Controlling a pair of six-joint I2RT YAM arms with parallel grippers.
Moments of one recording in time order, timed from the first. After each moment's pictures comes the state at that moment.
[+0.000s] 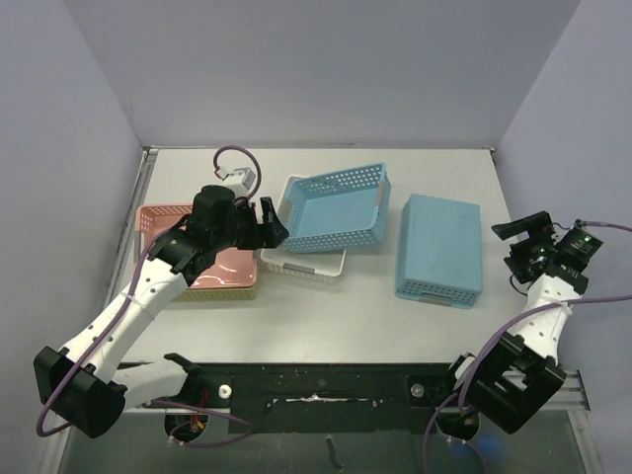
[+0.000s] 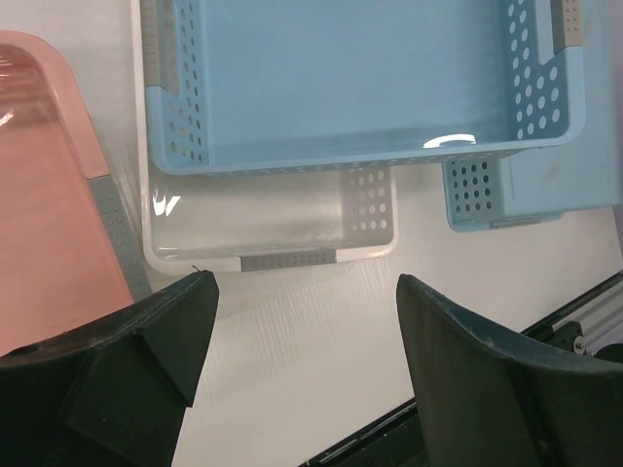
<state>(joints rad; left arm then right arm) -0.52 1.16 1.09 -0.50 0.10 -0.52 -0.72 1.15 0.79 -0.37 -0.58 0.67</state>
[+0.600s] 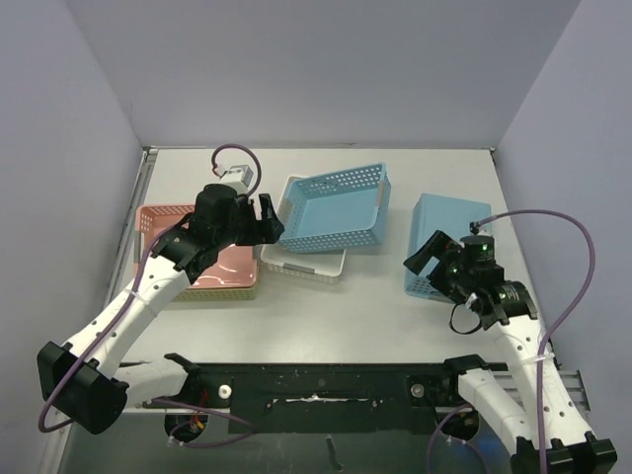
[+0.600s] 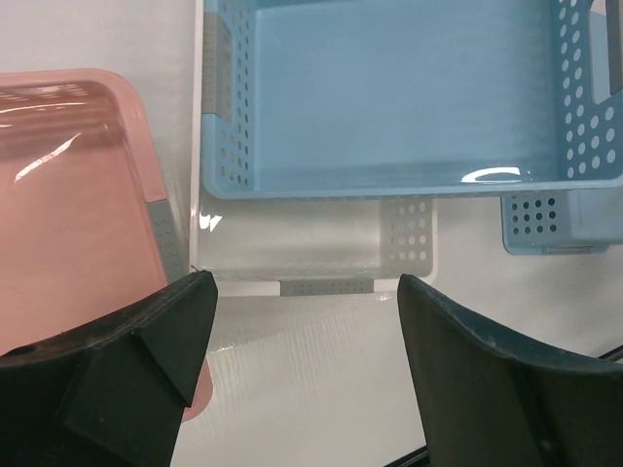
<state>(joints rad) -0.52 1.18 1.09 -0.47 -0.01 -0.49 0.13 0.80 0.80 -0.76 -0.06 0.70</state>
